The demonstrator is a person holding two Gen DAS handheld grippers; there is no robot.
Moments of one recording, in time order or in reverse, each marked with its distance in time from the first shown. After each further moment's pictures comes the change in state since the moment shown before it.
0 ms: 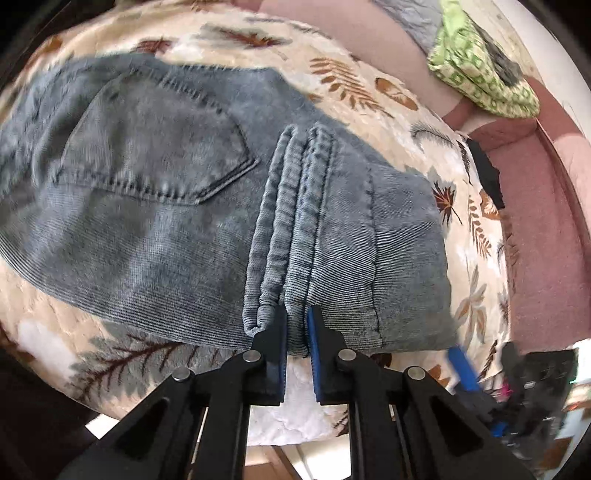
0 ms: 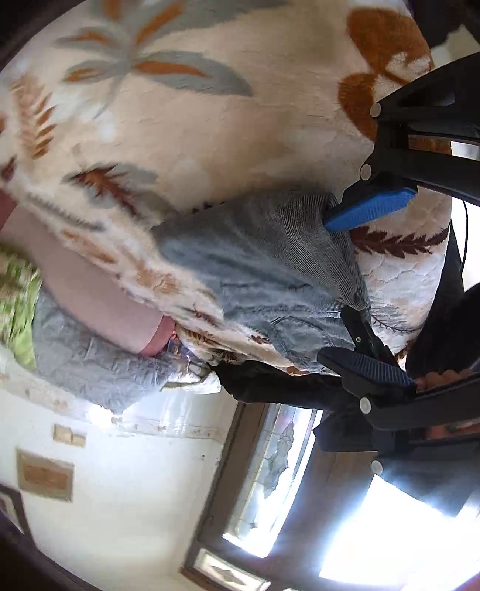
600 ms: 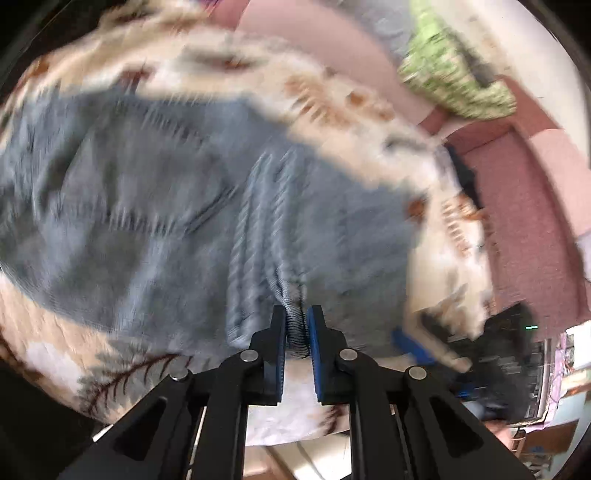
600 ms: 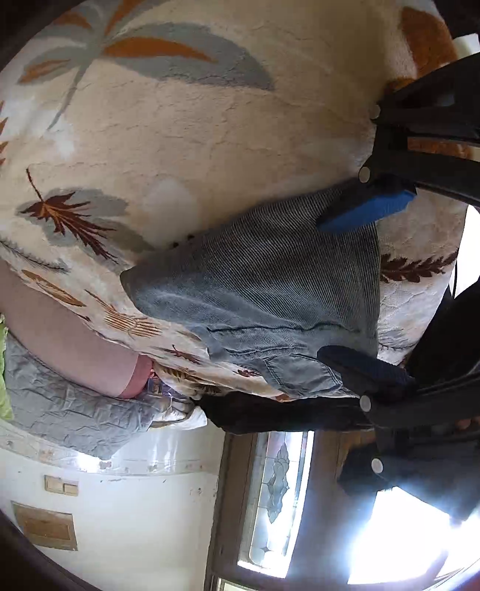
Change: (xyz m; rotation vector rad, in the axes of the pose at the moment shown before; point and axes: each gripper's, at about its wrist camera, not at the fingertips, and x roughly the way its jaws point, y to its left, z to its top) left arm -0.036 -0.014 0.002 0.071 -0.086 -0.090; right arm 0.051 -0.029 0.024 0.116 0.179 -0.112
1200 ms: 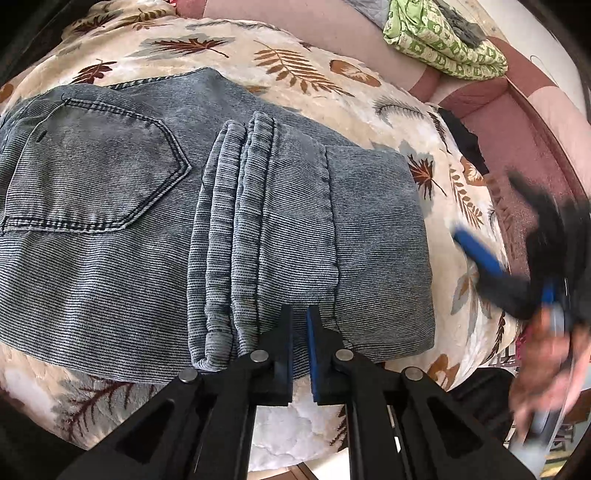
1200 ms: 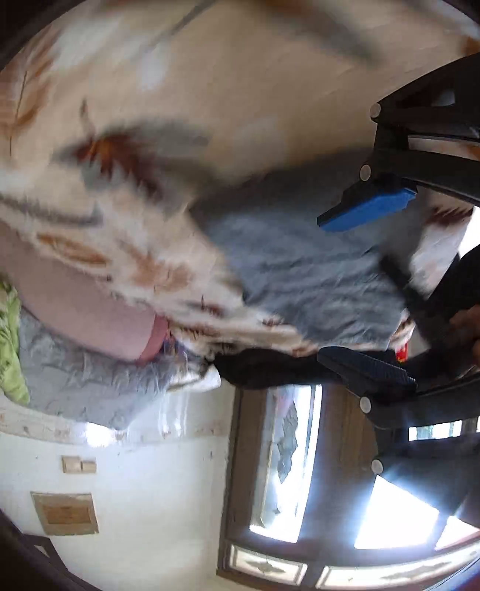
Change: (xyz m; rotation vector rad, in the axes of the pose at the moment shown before) left arm 0.058 -0.007 -0.008 0.082 0.097 0.043; right arm 0.008 0.024 0.084 0.024 0.046 0.216
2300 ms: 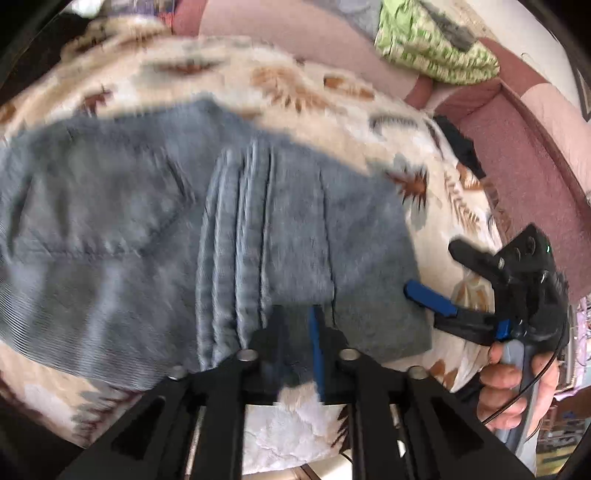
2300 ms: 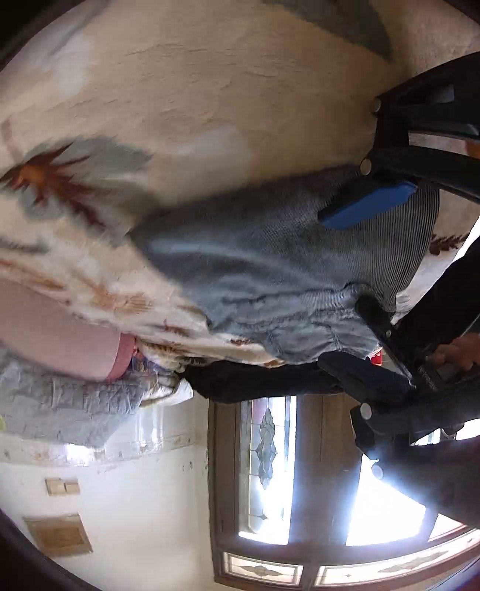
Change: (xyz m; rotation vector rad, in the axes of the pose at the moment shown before) left arm -0.025 -0.012 0.008 0.041 -0.089 0.032; right arm 0.010 -0.038 -0.030 -0.003 0.063 -0.017
